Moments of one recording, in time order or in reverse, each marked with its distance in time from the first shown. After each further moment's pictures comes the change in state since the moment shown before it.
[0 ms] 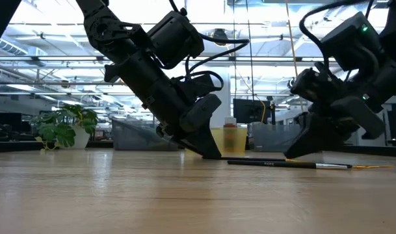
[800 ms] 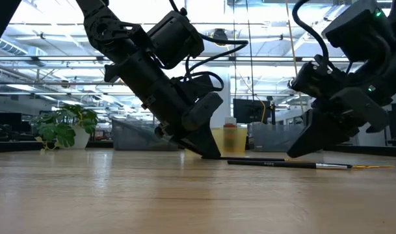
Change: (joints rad) left arm 0.000 0.000 0.000 -0.004 -0.010 -0.049; right arm 0.098 0.000 0.080 -0.163 0.108 0.176
